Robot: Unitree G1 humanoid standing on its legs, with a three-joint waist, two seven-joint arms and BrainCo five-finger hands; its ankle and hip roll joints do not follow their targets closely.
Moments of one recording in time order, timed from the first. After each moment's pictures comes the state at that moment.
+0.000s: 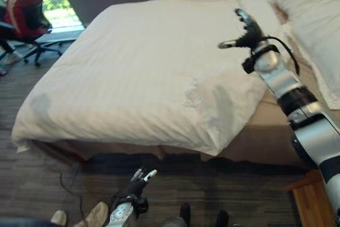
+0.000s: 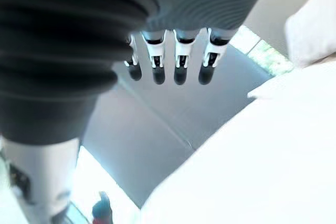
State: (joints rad) left arm 0.16 0.33 -0.20 0.56 -0.55 -0.13 0.05; right arm -1.28 -0.45 0.59 1.02 -0.04 -0.03 -0.17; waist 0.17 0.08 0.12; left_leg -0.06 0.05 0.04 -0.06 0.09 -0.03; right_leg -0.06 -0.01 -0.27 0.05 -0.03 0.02
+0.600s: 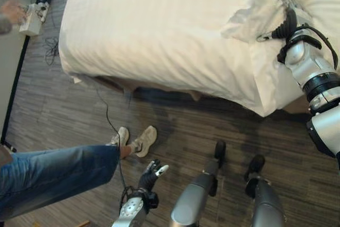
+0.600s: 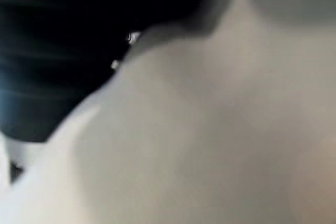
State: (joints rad) left arm 0.13 0.29 -0.36 0.48 -0.59 -0.17 0.07; right arm -1.39 -0.56 0.68 1.22 -0.20 -0.03 -0.29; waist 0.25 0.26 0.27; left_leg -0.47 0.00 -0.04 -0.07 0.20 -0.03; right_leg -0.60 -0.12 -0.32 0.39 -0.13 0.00
